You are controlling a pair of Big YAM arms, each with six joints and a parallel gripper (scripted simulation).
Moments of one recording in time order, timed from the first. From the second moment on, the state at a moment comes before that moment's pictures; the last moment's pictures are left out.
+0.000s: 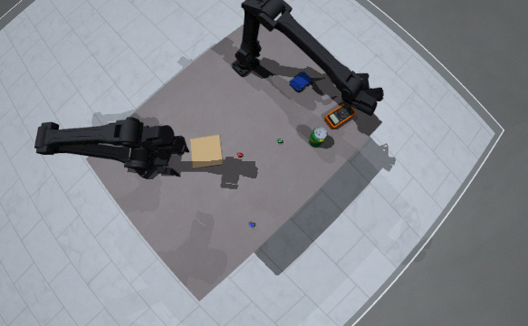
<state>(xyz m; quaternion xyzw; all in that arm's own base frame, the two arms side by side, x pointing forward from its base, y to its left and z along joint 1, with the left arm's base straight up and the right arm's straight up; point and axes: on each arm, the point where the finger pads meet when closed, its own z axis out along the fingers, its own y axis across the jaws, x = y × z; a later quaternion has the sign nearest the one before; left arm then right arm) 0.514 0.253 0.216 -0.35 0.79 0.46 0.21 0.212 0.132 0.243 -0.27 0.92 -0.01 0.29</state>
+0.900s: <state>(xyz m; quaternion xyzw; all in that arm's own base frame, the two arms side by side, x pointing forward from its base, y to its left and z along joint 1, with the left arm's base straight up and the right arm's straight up) 0.495 0.204 0.197 -0.21 0.83 0.44 0.28 0.275 0.268 0.099 -0.59 0.72 0.02 0.36</state>
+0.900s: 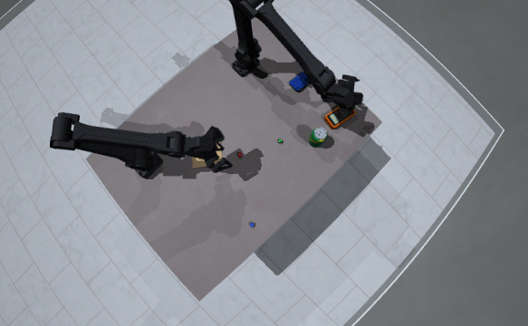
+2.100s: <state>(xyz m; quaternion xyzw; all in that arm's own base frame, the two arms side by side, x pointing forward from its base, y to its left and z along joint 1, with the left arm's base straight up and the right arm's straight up) 0.454 0.094 0.143 0.12 0.84 0.35 0.39 0.259 0.308 0.010 -0.76 0.46 0.00 0.46</state>
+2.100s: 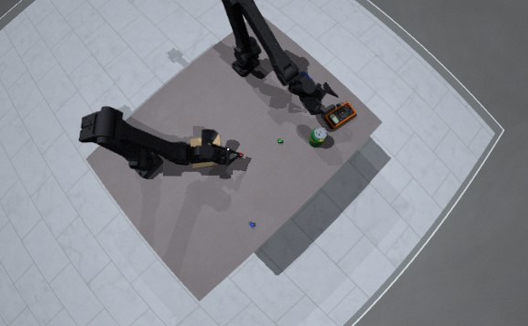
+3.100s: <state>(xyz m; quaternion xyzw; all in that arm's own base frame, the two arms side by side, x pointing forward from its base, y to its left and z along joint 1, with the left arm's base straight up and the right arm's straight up) 0.403 -0.038 0.080 0.49 0.71 0.19 0.46 0.445 0.197 0.007 -0.76 0.47 -0.02 0.45</state>
